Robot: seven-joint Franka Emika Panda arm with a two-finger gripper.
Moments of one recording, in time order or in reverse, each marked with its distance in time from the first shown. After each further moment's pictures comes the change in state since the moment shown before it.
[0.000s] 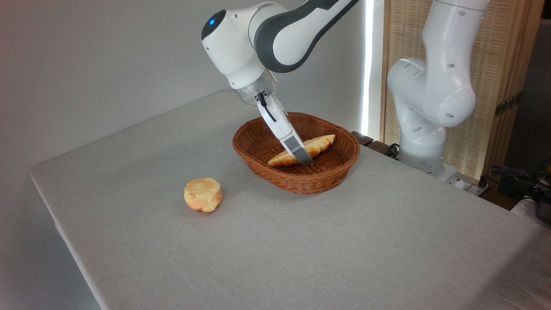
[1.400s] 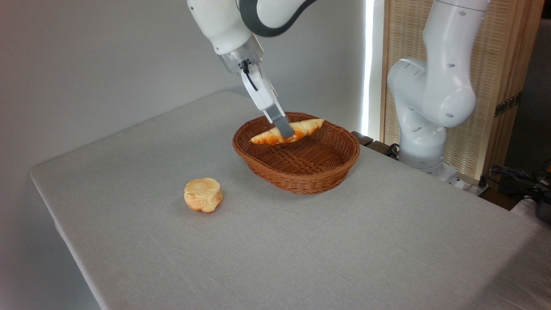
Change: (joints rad) arm 0.001 -0.012 -0.036 0.171 0.000 -0.121 0.019
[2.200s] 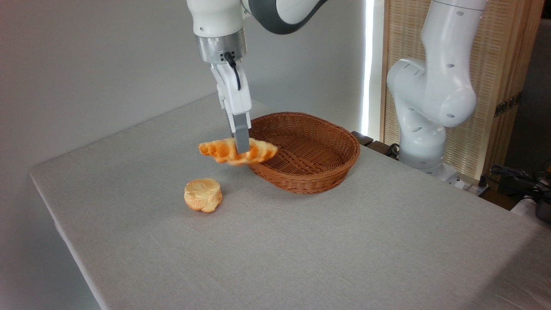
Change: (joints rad) arm 0.015 0.042 0.172 0.090 0.000 0.314 0.015
